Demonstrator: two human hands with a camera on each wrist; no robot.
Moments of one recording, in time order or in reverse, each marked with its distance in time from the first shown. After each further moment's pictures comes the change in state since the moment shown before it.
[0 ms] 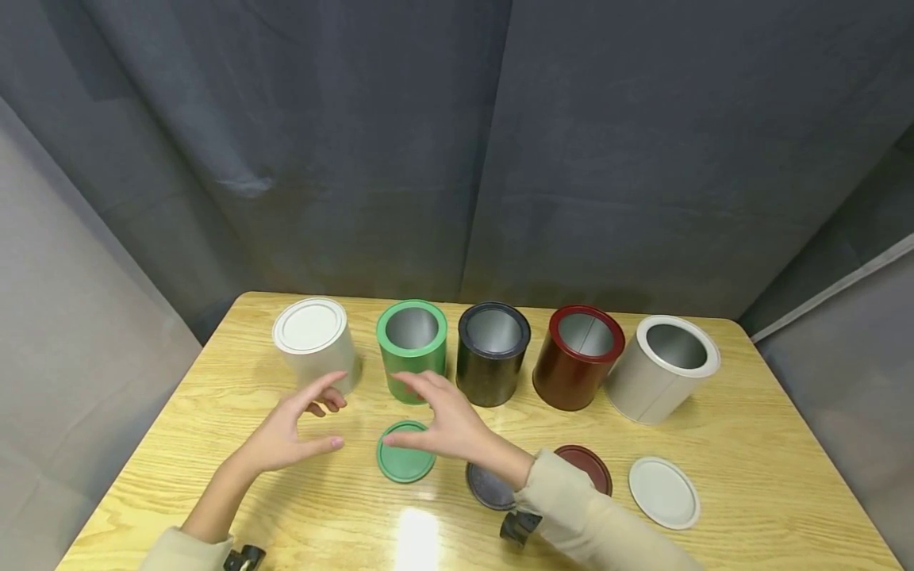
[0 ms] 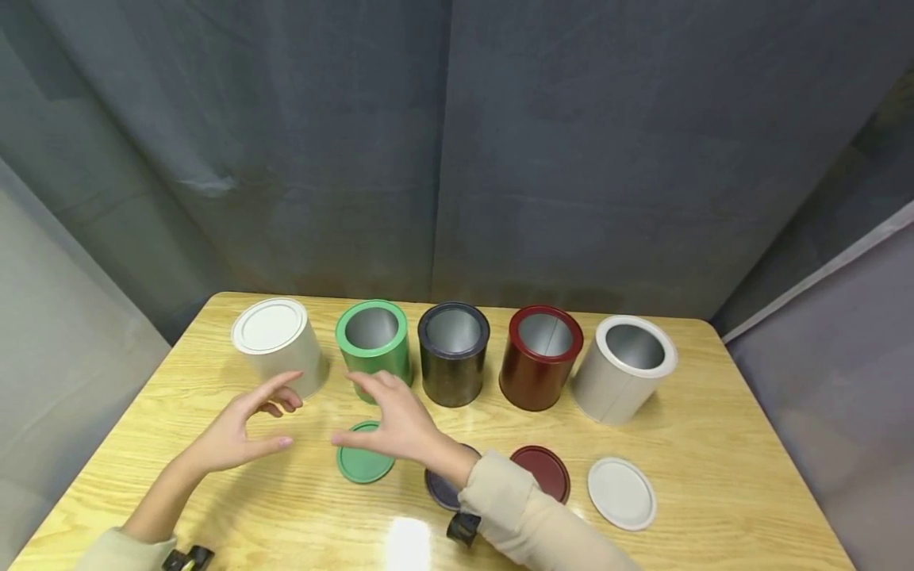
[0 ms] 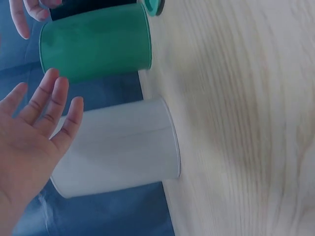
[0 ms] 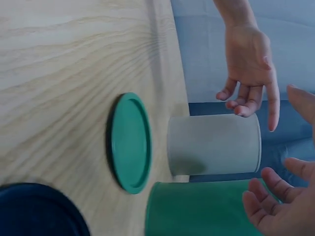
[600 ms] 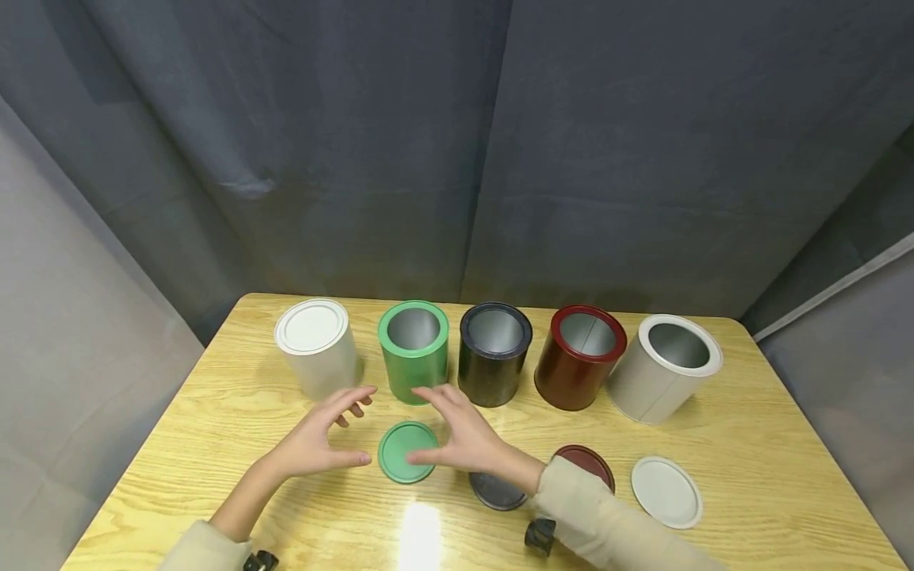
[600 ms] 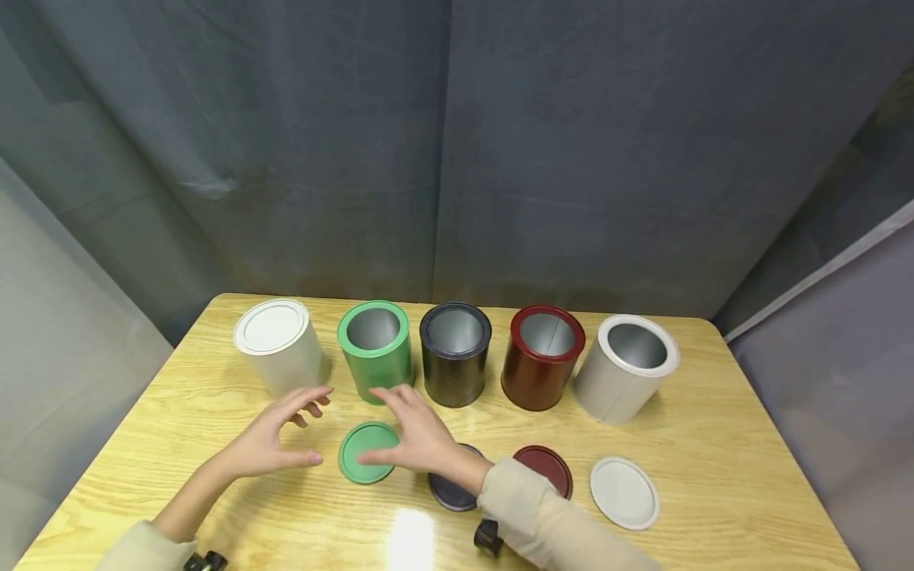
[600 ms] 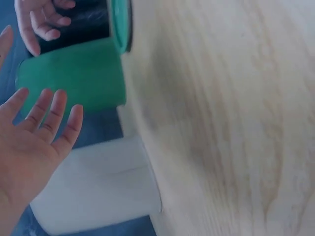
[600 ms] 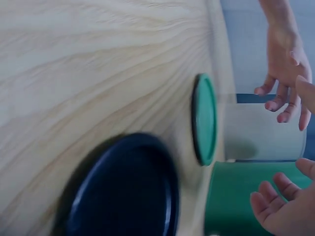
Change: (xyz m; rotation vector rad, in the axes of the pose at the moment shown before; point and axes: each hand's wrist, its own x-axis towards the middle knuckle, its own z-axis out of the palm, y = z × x) left_hand 0.006 -0.006 0.028 -0.004 -0.090 -0.053; right_hand -0.020 0.036 0.014 -0.020 -0.038 0.015
